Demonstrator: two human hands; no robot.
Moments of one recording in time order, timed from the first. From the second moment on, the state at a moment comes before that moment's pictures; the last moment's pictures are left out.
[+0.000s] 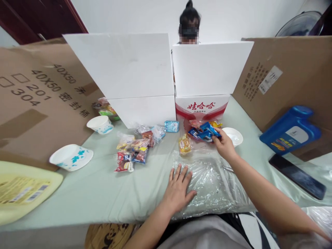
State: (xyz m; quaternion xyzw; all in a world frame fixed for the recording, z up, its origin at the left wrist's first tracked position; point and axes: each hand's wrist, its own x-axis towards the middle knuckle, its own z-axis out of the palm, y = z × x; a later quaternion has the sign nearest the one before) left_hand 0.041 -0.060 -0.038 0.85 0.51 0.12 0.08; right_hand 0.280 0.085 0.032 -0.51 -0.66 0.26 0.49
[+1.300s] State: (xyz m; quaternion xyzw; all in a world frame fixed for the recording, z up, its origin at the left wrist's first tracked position) left_hand -0.042 -0.123 0.004 0.88 0.42 0.07 0.20; right_hand 0.351 -0.073 0.006 -0.30 -0.92 0.23 0.08
